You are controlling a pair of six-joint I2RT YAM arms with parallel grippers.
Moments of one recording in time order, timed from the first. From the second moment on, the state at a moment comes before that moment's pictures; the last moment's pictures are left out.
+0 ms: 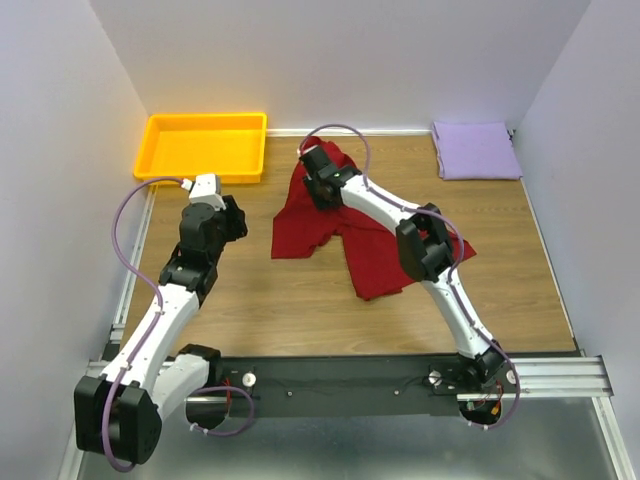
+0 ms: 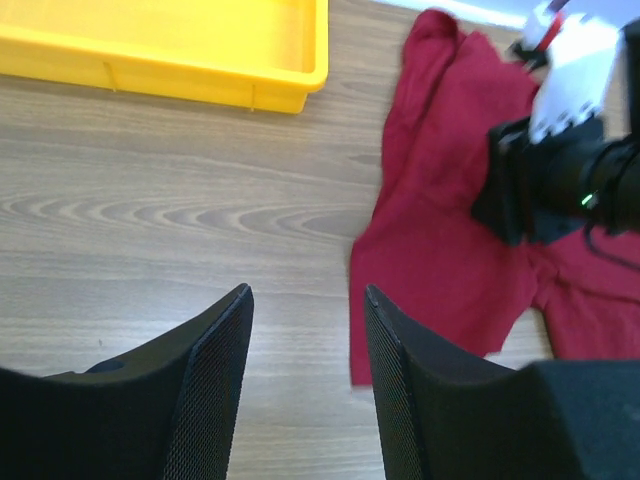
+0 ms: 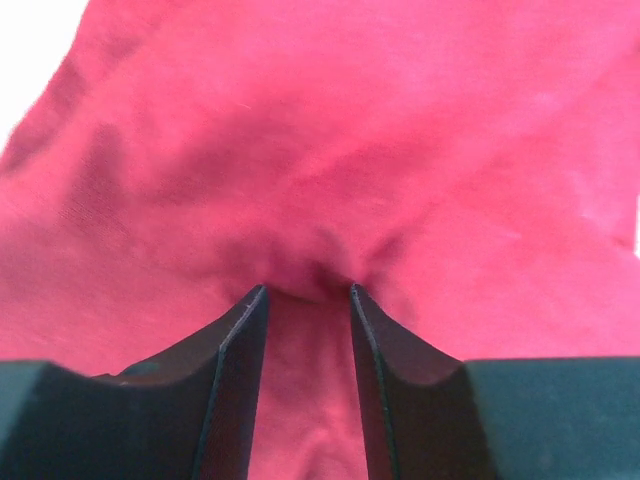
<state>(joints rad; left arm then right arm) -0.21 0.93 0.64 -0.02 -0.14 -0.28 0.71 2.49 2.18 -0.62 0.27 0.07</state>
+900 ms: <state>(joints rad) -0.37 1.52 0.92 -0.33 -0.07 -0.36 0.60 1.23 1.01 -0.58 0.45 0.31</state>
